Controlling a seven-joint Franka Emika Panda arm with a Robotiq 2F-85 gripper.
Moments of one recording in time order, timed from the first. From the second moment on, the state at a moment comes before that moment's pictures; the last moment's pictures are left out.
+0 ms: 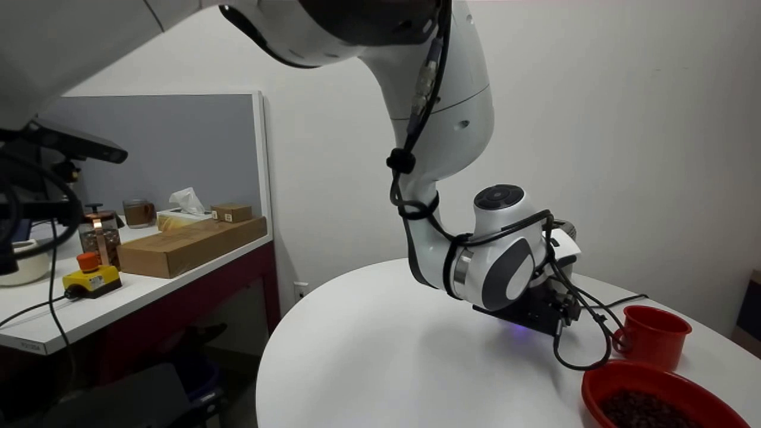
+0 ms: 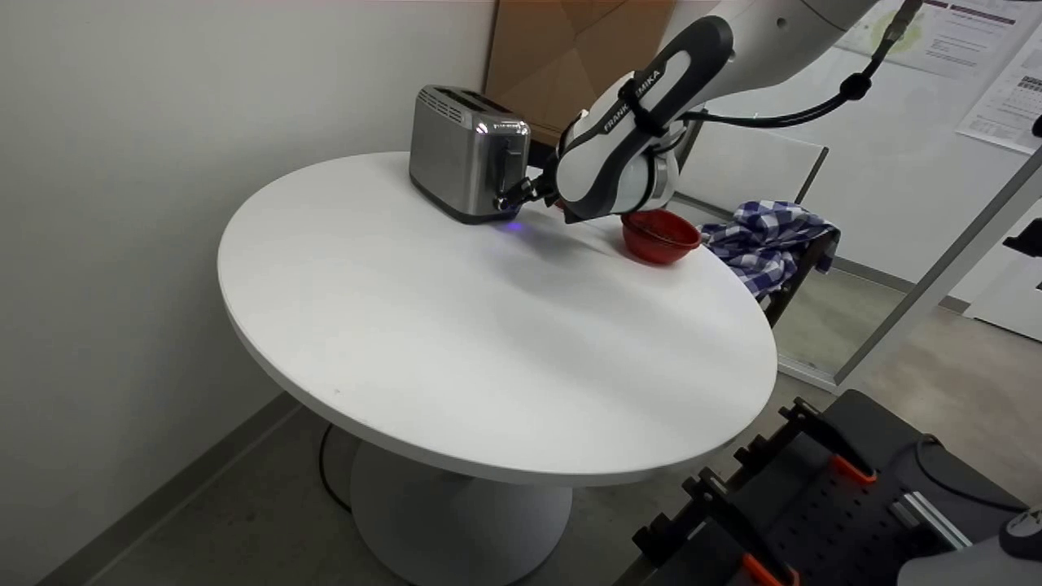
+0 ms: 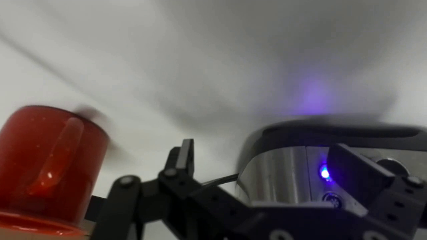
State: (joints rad) arm -0.25 0.93 0.06 -1.75 -0.18 3.34 -0.10
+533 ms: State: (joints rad) arm -0.44 0.80 0.31 -1.79 -0.07 2.90 -0.13
